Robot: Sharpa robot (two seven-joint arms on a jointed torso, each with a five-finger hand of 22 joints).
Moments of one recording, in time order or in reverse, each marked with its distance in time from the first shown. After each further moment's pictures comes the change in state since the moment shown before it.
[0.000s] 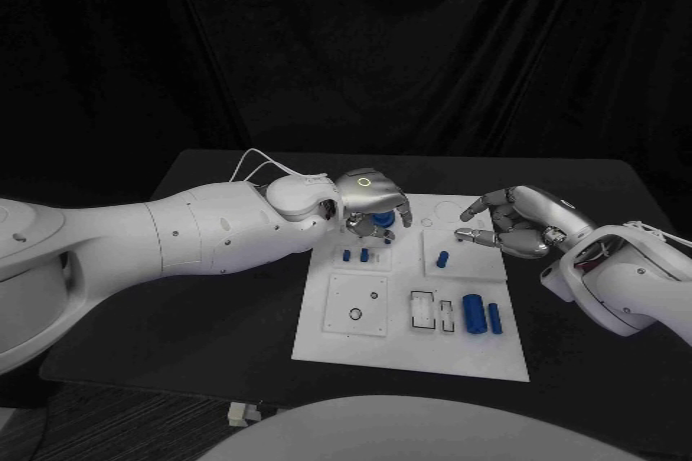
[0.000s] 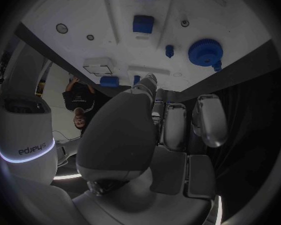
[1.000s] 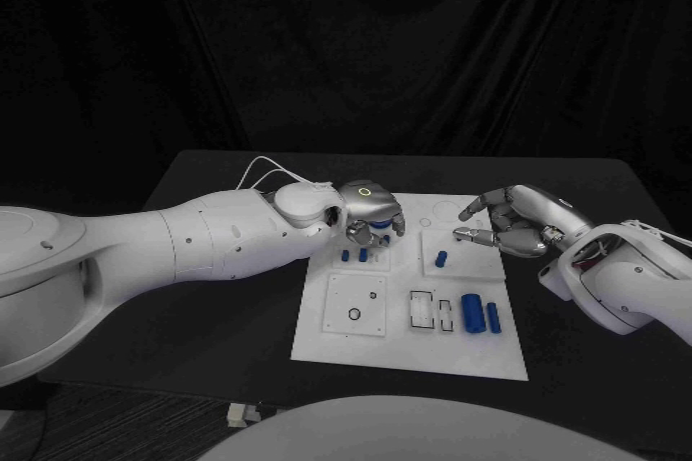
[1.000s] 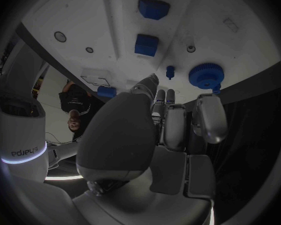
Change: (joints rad) left arm -0.028 0.042 0.000 -0.063 -0.007 0.093 -0.054; left_hand 0.000 0.000 0.026 -0.032 0.056 -0.019 0.008 -0.008 -0.042 0.038 0.017 0.004 -0.022 -0.004 0.004 0.002 -0.020 0.000 -0.007 0.007 -0.026 0.000; right arm 0.000 0.000 0.000 -0.002 0.001 -0.001 0.003; right_hand 0.000 0.000 -0.003 -0.003 0.000 0.004 0.004 0.000 -0.001 0.000 0.000 0.000 0.001 0.000 0.000 0.000 0.000 0.000 0.000 0.000 0.000 0.001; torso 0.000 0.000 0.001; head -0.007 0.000
